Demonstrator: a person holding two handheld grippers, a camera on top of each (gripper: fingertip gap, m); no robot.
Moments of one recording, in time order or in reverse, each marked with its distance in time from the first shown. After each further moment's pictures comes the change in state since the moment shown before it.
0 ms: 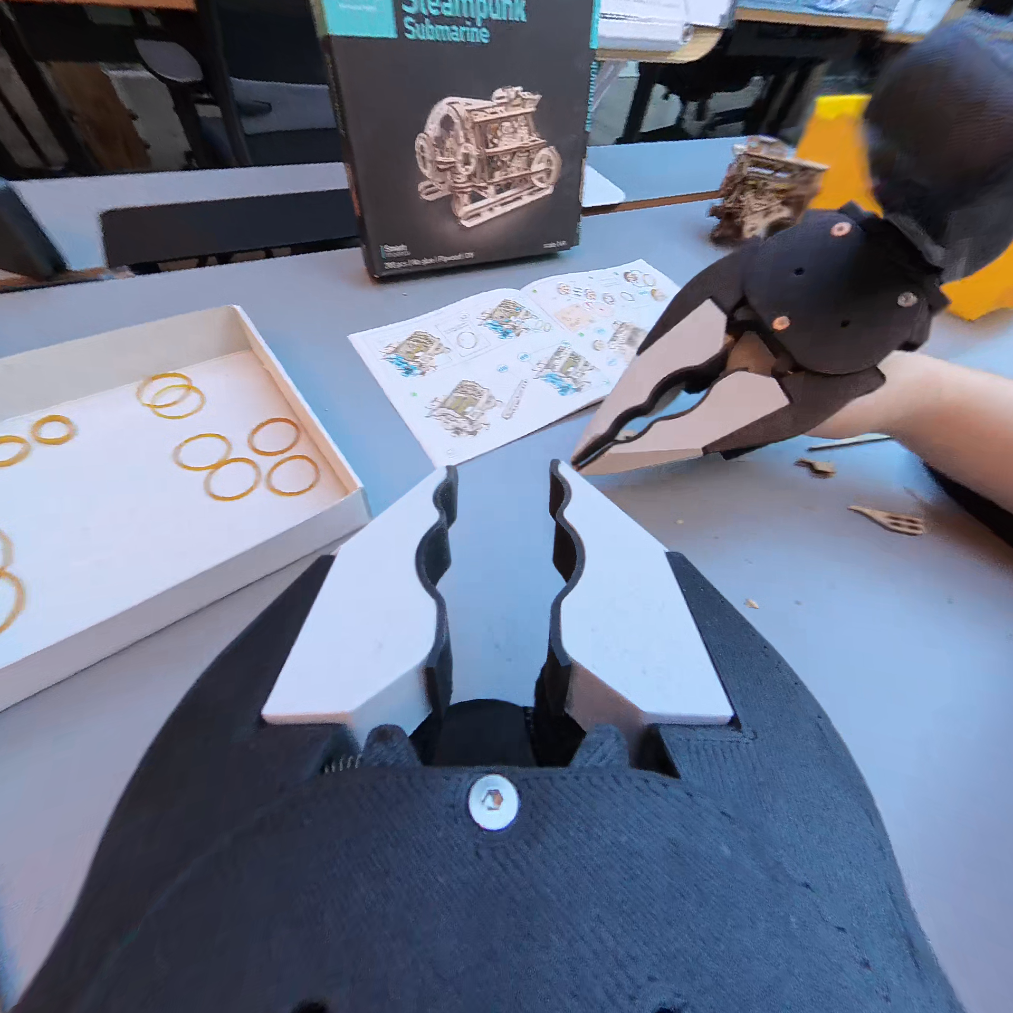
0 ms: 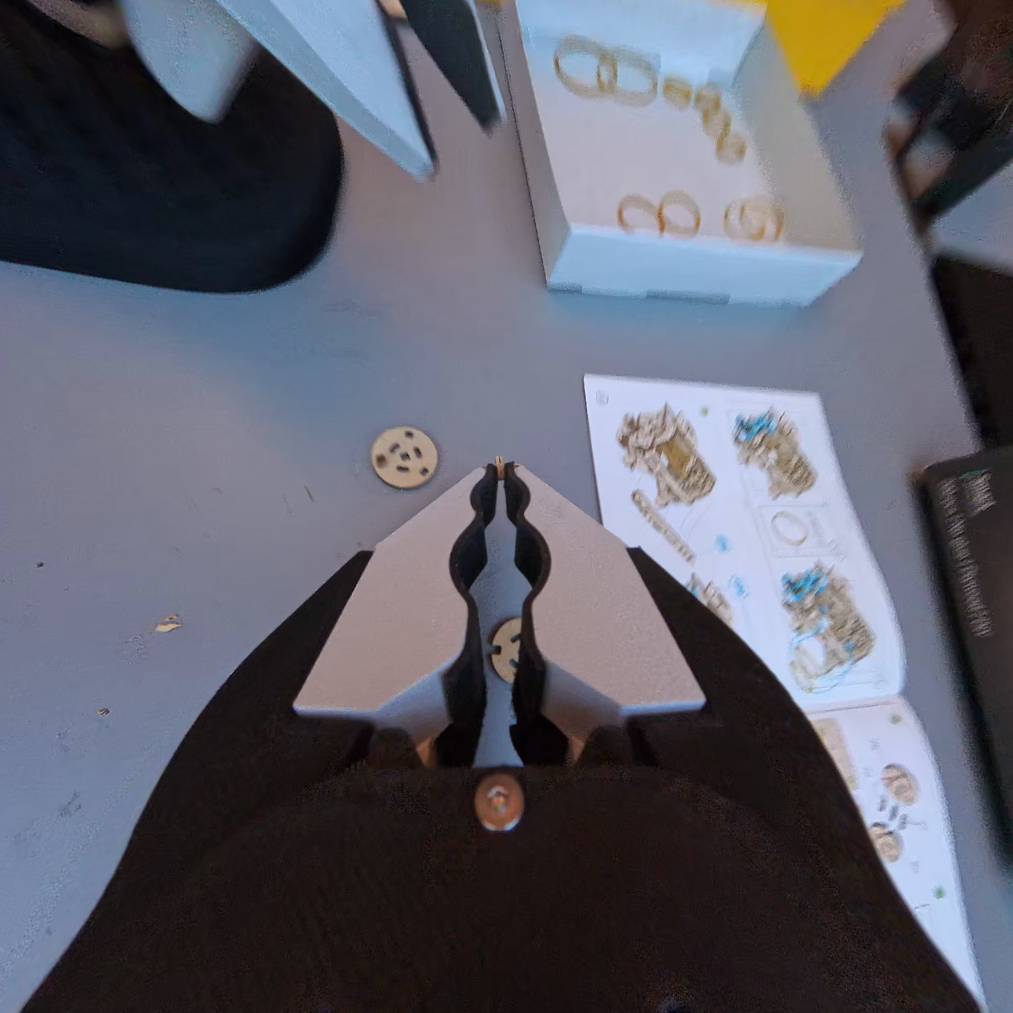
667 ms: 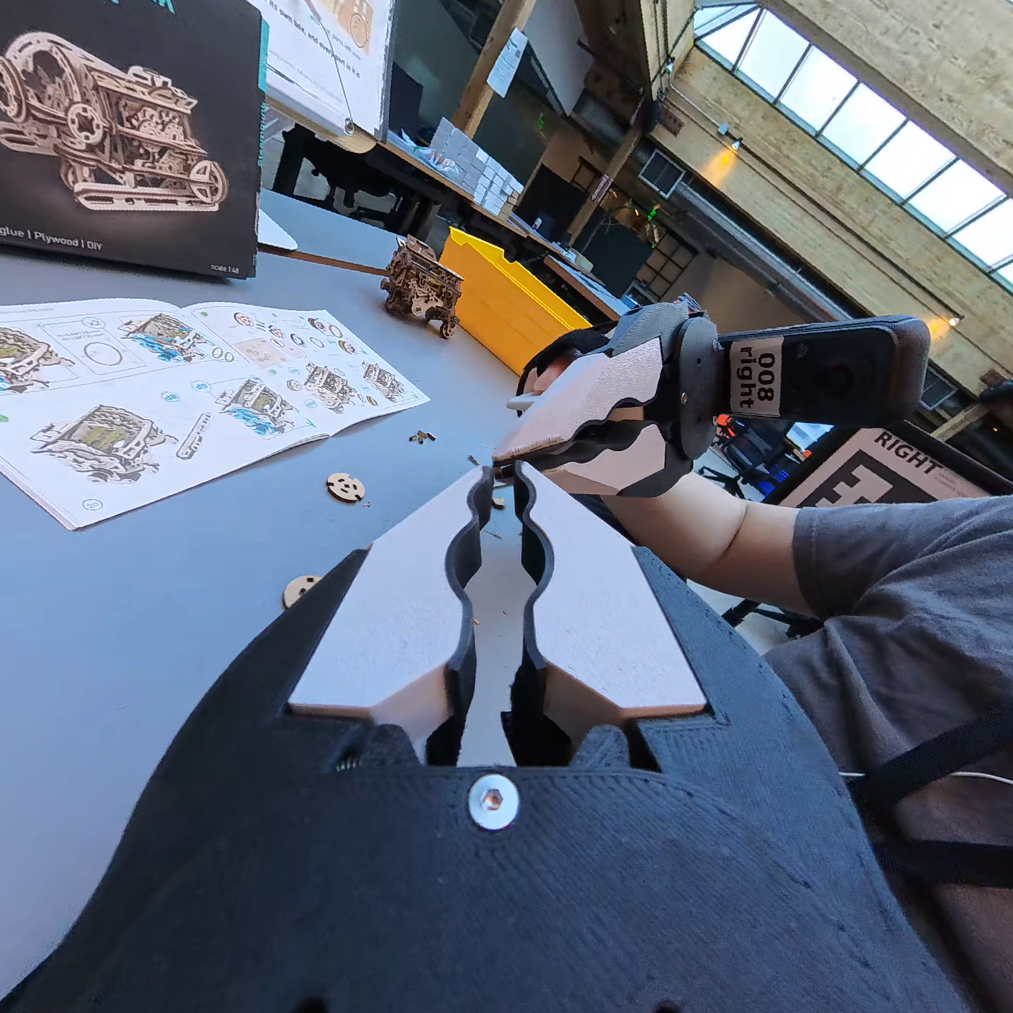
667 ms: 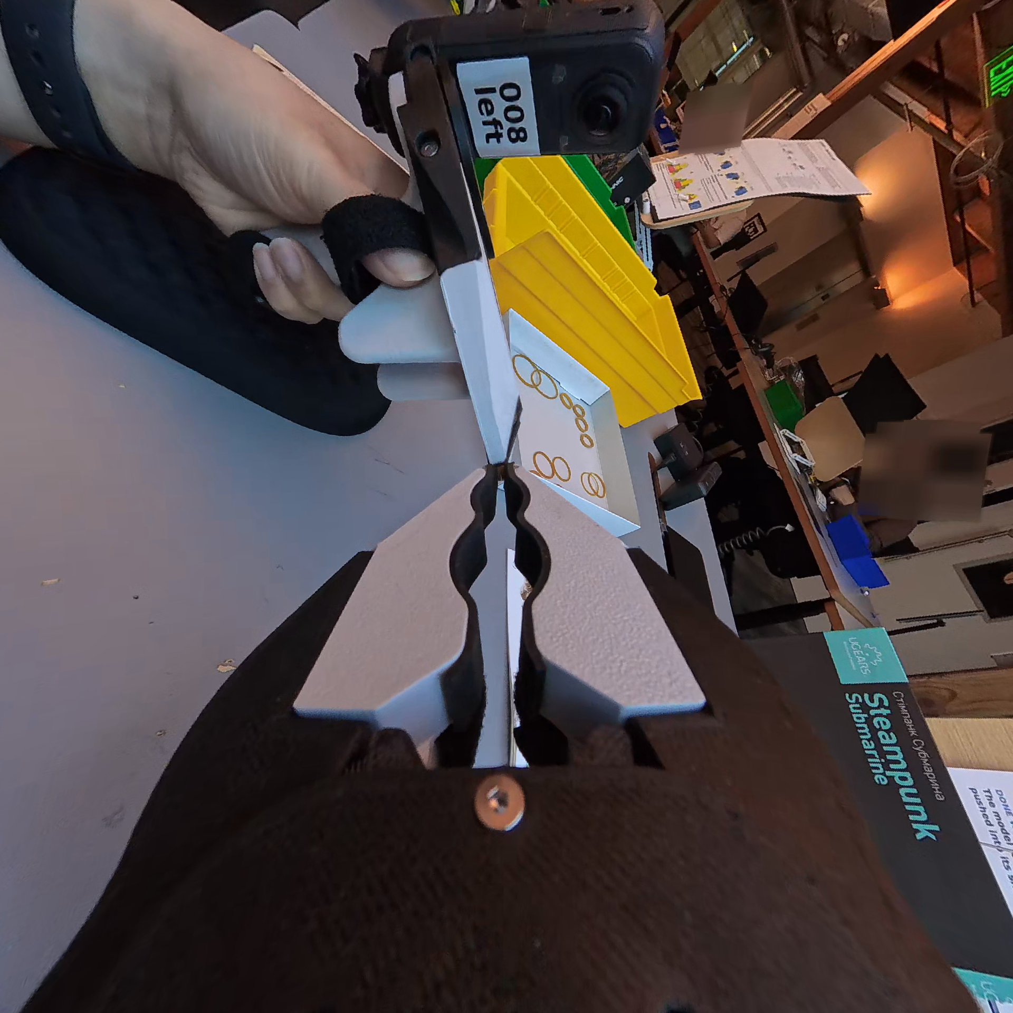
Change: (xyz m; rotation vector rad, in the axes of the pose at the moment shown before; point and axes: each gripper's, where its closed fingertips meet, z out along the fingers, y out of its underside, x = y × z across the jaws) left arm 0.083 -0.022 -0.022 0.117 0.639 -0.306; right arm -0.044 -0.088 -0.067 0.281 0.234 -0.468
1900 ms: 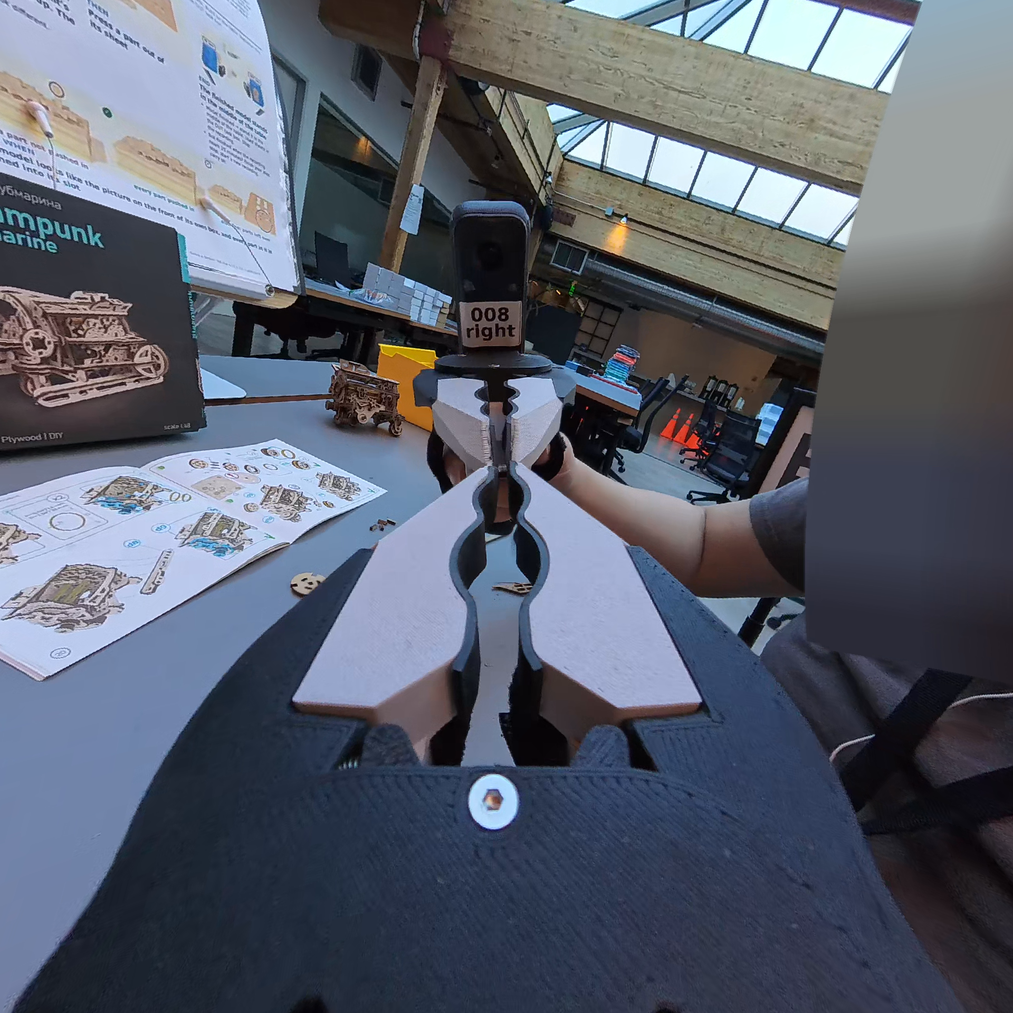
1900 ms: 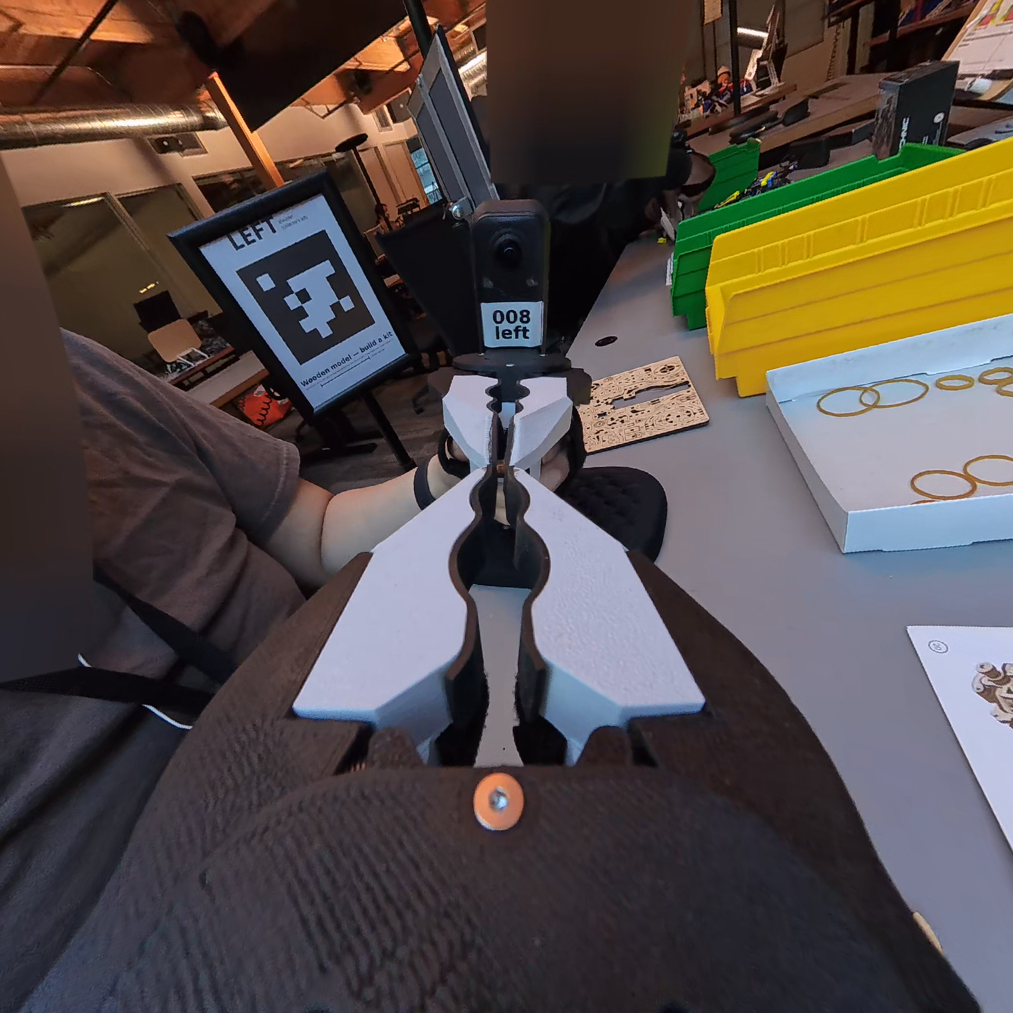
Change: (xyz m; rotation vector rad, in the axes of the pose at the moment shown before) left arm 0.041 -0.015 -0.017 0.178 0.146 0.221; right arm 0.003 -0.042 -0.018 0.401 -0.577 1.011
